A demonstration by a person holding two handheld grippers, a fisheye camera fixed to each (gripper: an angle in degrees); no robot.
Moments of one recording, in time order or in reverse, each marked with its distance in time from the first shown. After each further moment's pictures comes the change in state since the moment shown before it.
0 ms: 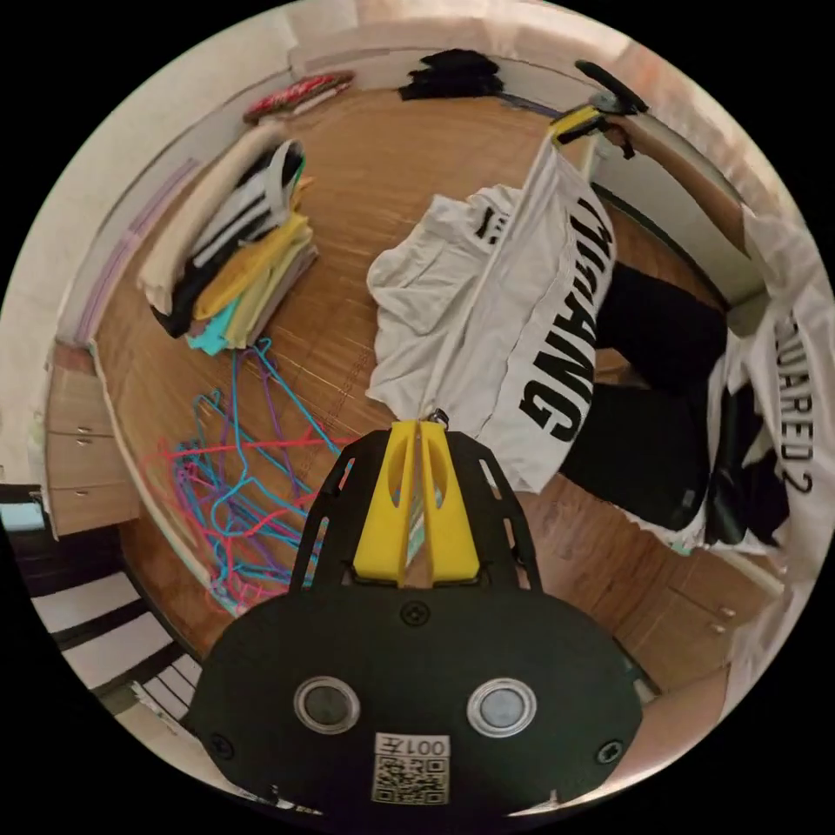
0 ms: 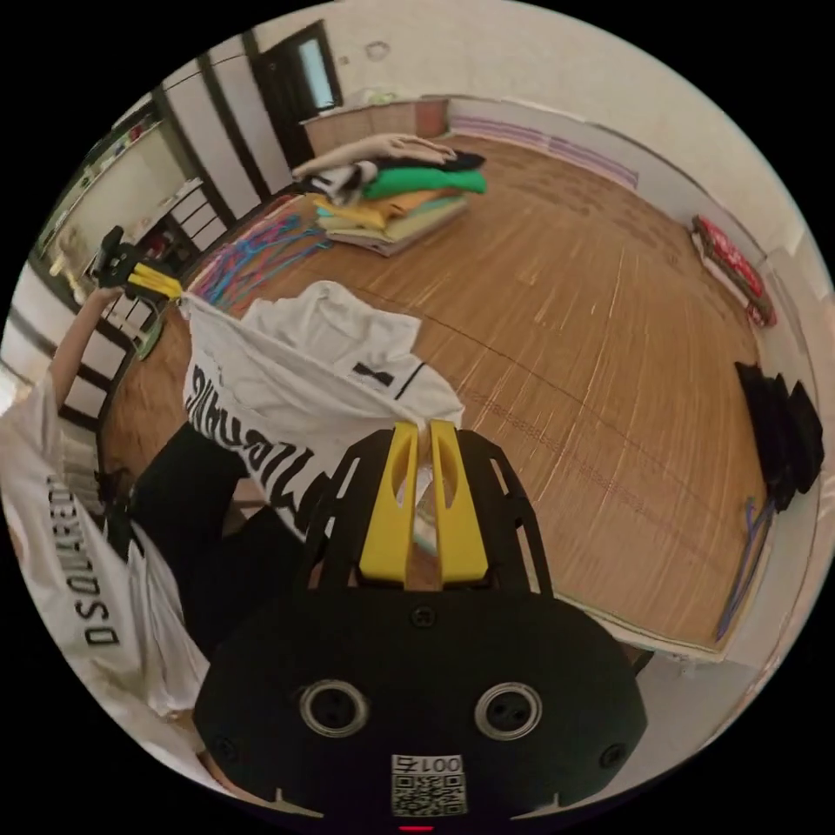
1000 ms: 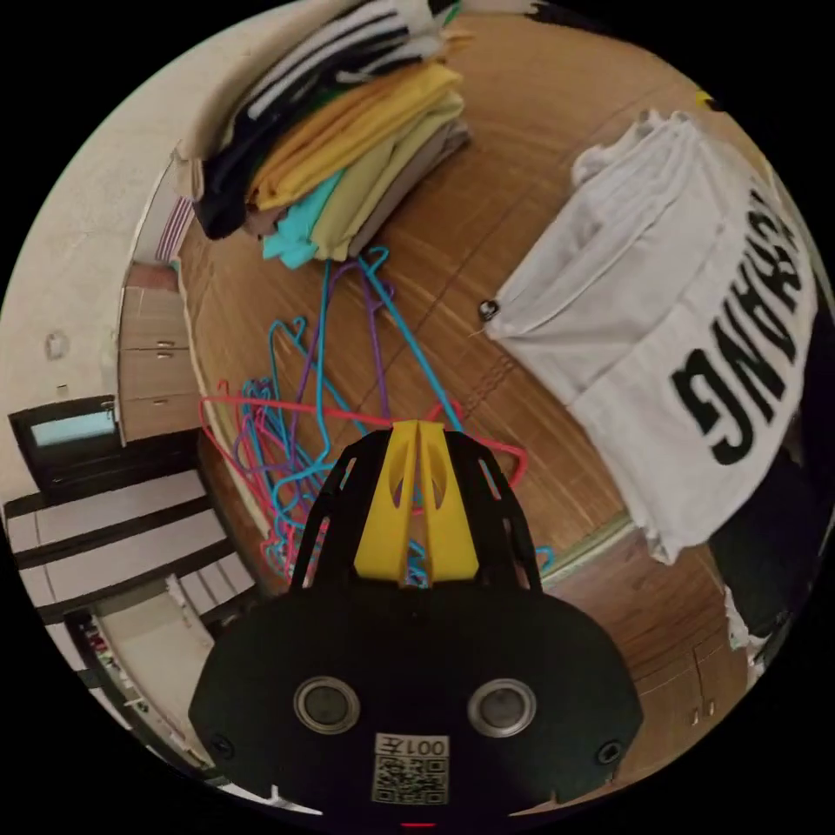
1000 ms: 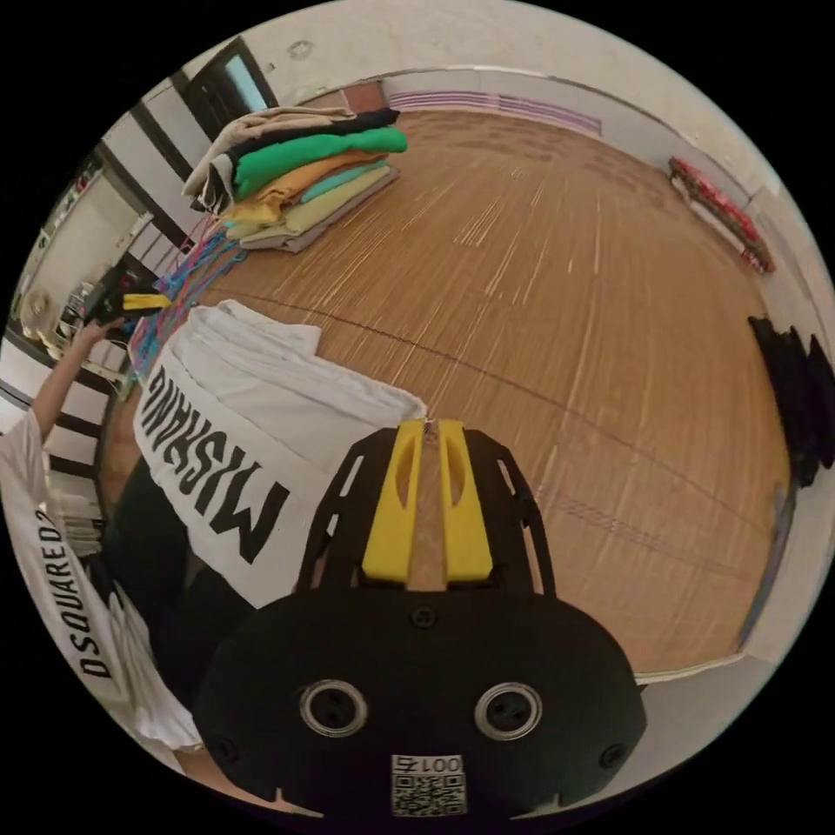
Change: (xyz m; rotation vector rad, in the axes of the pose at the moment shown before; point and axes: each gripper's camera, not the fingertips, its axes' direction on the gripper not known) left arm -0.160 -0.115 0.051 -0.152 -0.378 -0.176; right arm 0.115 -0.154 0.005 0.035 0.050 0.055
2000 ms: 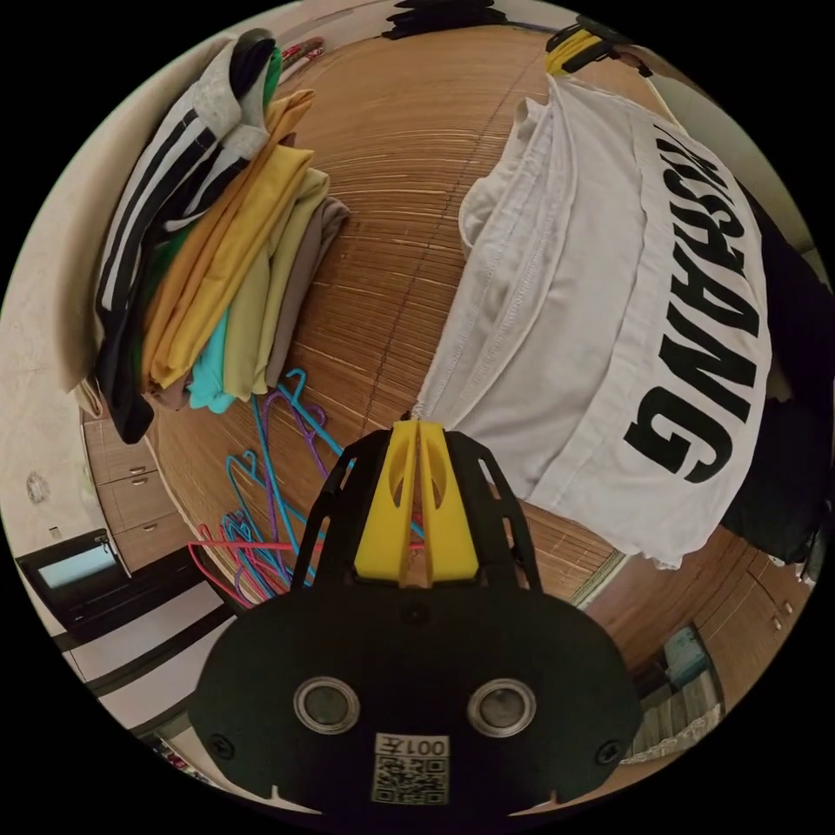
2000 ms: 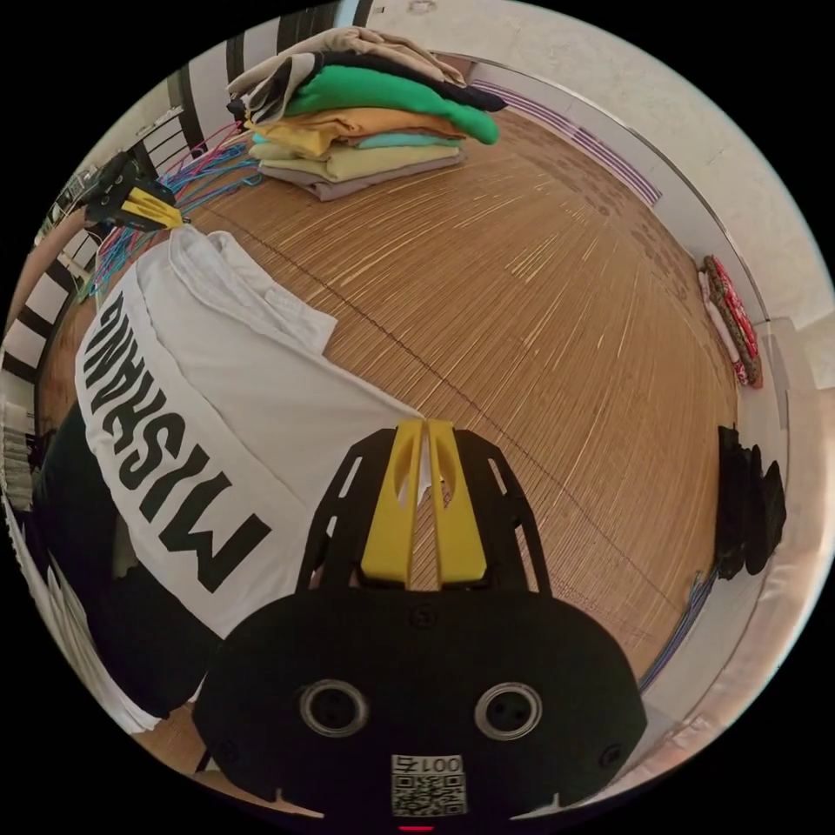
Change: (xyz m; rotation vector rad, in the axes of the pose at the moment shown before) left arm -0.034 -0.107 0.018 0.084 0.057 0.309; right arm -0.100 -0.116 0.049 -0.111 0.202 -0.235
